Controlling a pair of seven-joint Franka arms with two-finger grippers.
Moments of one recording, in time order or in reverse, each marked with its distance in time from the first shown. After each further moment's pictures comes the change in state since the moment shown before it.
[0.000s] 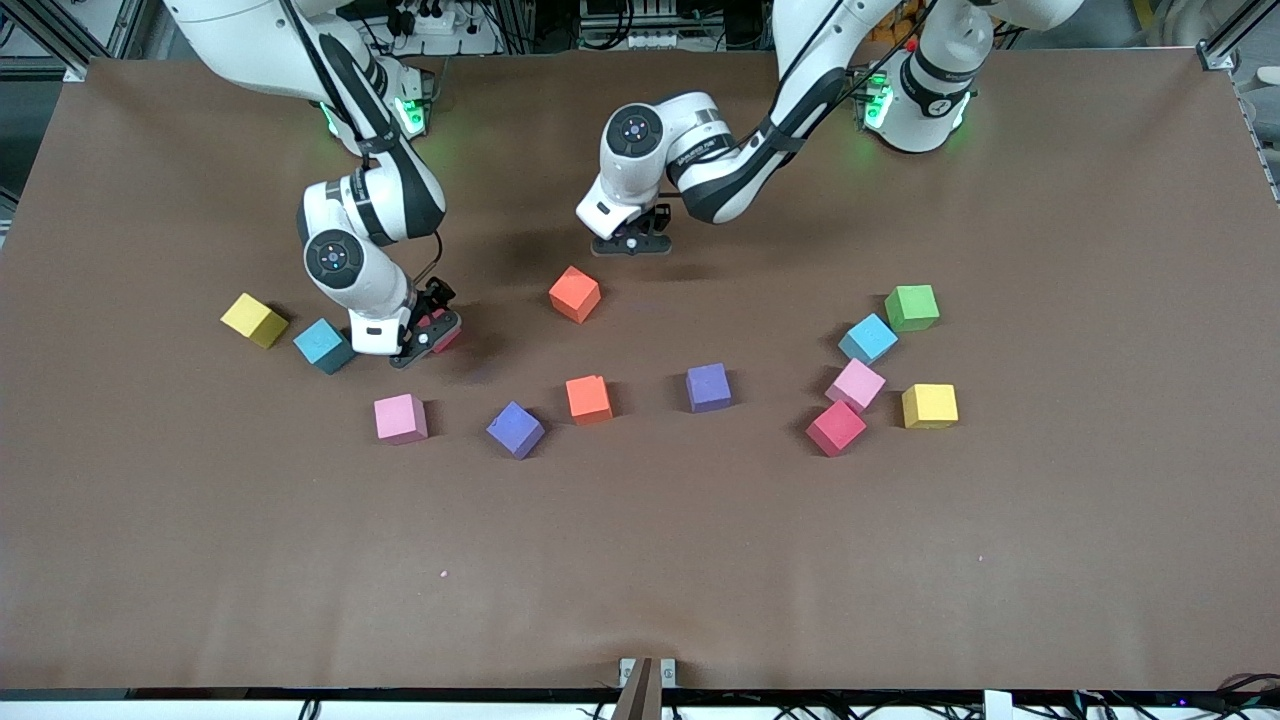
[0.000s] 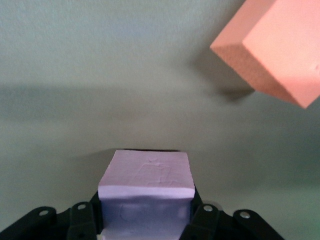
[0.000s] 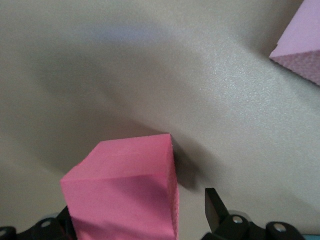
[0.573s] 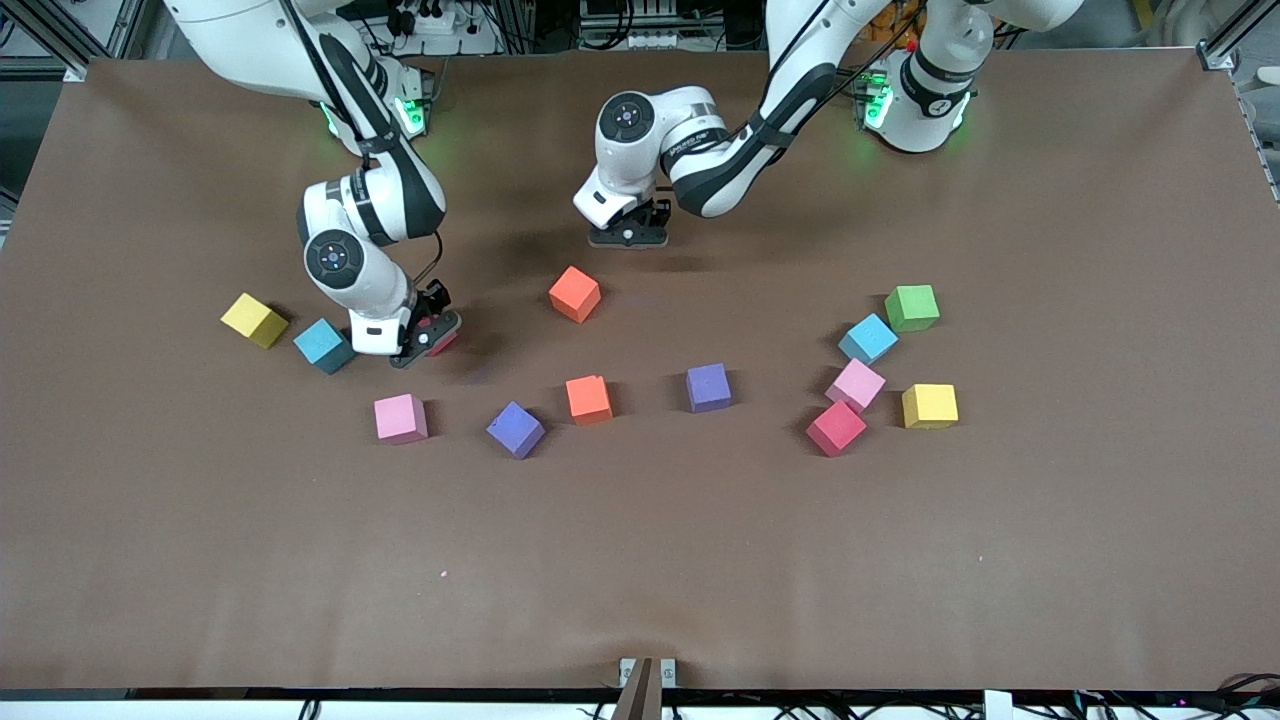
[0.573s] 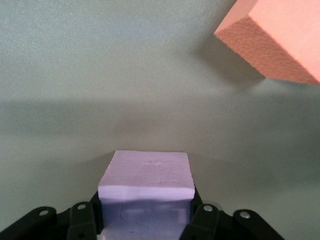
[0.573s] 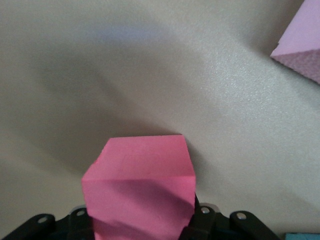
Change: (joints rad) left arm -0.014 0.006 0.000 -0.012 0.098 0.000 -0.040; right arm 0.000 -0.004 0.001 0.002 0.001 -0.014 0.000
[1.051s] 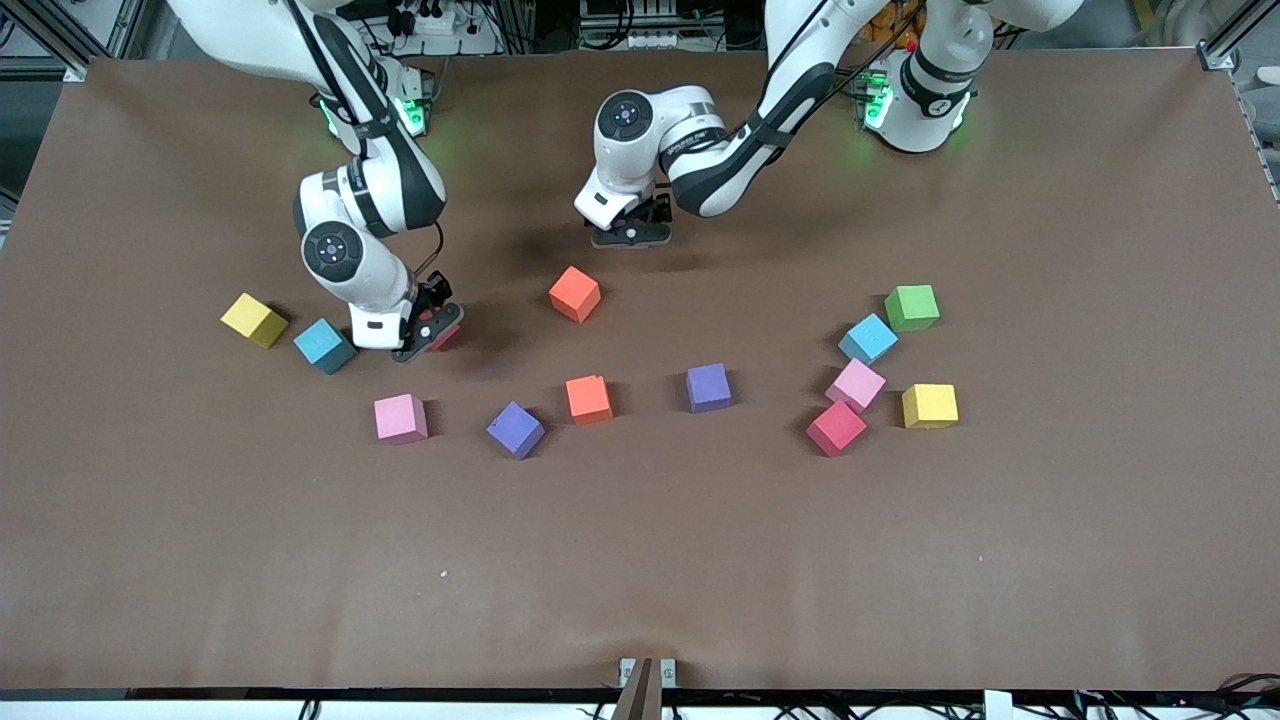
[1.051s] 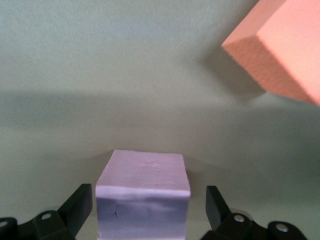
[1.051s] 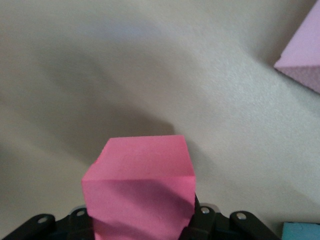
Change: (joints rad) left arm 0.002 -0.013 -0.002 0.015 0.002 -0.017 -0.108; right arm 0.021 -0.061 0.008 0.006 0.004 -0.068 -0.002
